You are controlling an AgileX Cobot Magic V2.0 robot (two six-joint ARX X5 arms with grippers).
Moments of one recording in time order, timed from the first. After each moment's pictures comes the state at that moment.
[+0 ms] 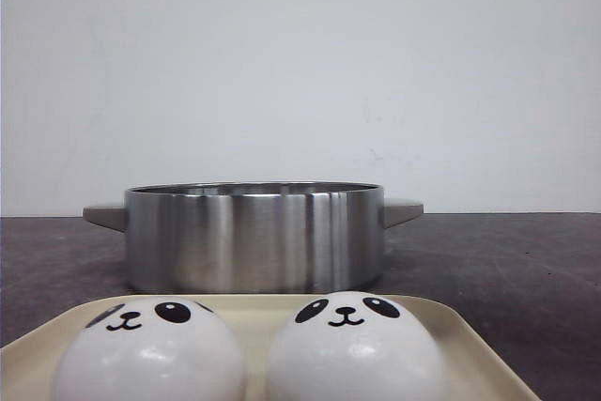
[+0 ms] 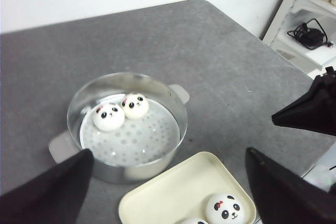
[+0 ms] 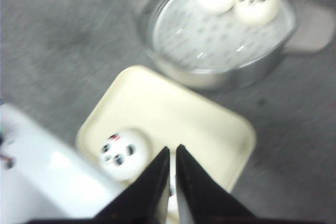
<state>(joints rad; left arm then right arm) -0.80 0.64 1.27 -1.01 -0.07 -0.26 1.04 1.01 1.12 -0.90 0.08 0.59</state>
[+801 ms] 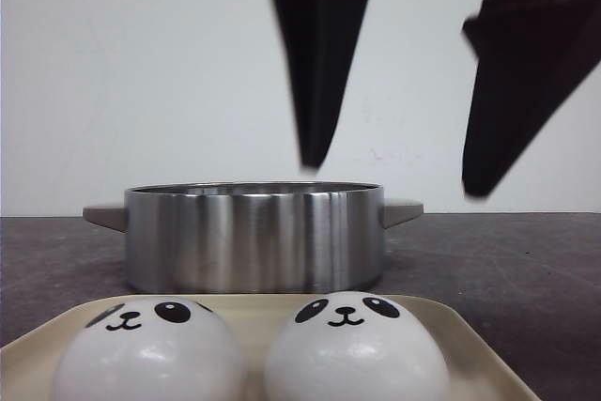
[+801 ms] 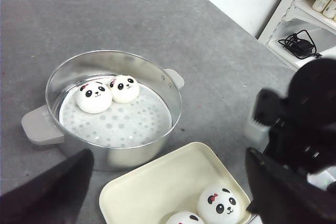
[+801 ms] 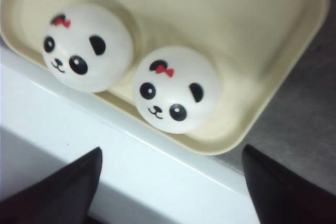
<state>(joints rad) -0.80 0.54 1.04 -0.88 -0.05 -0.30 1.12 1.45 1.12 -1.02 -0.08 0.72</state>
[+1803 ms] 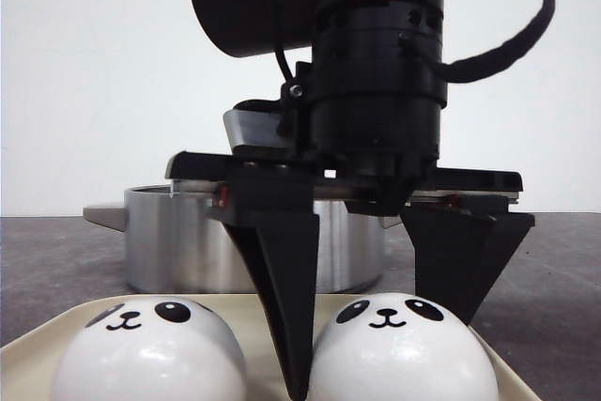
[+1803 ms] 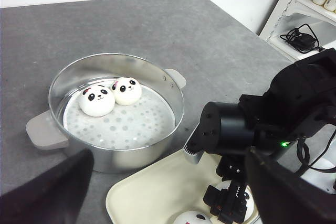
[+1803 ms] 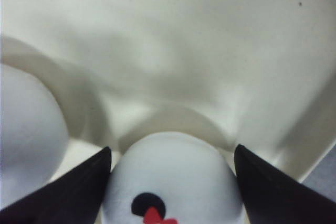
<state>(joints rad) -0.80 0.54 1.04 -0.88 -0.05 -0.26 1.03 1.74 1.12 -0.88 -0.09 0.66</state>
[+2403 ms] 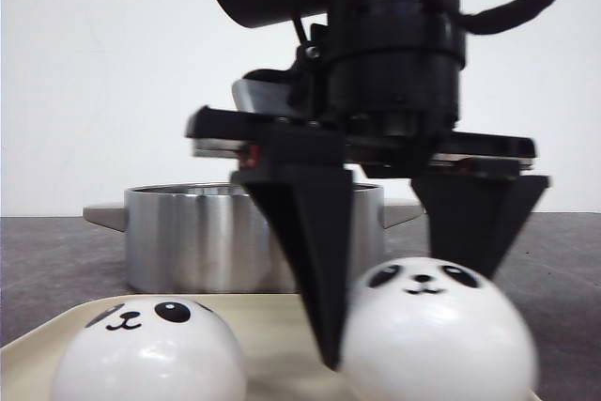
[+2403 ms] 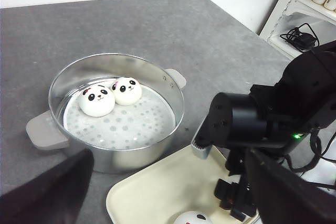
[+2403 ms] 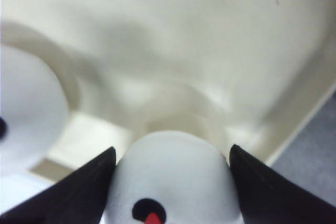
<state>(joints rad) -0.80 0.54 1.04 -0.88 -0.05 -0.25 1.02 1.69 1.13 -0.97 -0.06 0.63</state>
